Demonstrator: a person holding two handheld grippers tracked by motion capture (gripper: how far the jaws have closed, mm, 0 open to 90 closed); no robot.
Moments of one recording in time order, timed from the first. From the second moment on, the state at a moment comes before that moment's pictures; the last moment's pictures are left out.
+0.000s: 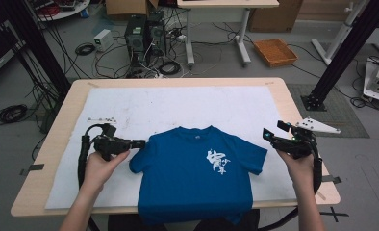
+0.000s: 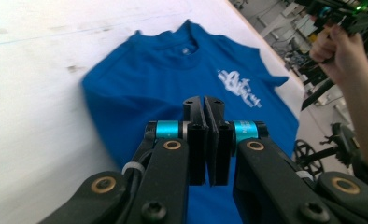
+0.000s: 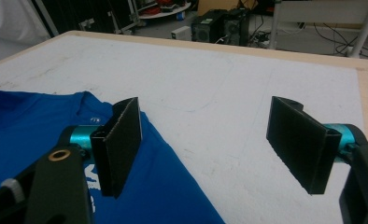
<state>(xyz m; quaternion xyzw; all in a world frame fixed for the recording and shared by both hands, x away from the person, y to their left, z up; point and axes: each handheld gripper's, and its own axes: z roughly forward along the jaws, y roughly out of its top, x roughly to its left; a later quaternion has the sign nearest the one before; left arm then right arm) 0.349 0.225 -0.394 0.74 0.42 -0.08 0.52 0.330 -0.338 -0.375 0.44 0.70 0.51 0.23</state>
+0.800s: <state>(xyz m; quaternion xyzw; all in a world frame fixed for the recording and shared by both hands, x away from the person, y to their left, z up) 0.375 0.132 -0.426 0.71 0.43 -0.08 0.55 0.331 -0.343 -0.378 0.45 0.70 0.50 0.24</state>
